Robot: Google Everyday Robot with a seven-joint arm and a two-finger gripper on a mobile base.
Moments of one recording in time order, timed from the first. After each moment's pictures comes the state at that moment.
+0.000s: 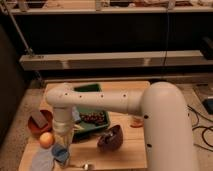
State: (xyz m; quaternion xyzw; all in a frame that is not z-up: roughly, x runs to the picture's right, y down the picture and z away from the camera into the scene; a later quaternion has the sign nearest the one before) arm -0.196 0.253 0.686 -0.13 -0.53 -0.79 0.26
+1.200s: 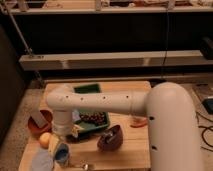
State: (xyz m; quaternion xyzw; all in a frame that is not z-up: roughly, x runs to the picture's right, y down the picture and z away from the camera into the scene) arm -0.205 0.259 0.682 -0.11 -0.51 -0.81 0.27
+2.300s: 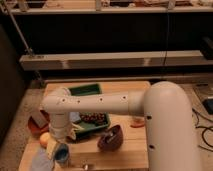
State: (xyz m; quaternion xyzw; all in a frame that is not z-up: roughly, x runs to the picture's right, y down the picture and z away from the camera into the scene) arm -0.209 0.263 0.682 -0.11 -0.51 -0.81 0.27
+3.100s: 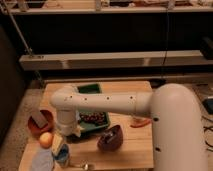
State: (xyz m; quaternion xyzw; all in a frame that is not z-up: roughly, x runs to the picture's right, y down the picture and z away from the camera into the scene) arm -0.188 0.252 0.691 -0.11 -0.51 -0.80 0.29
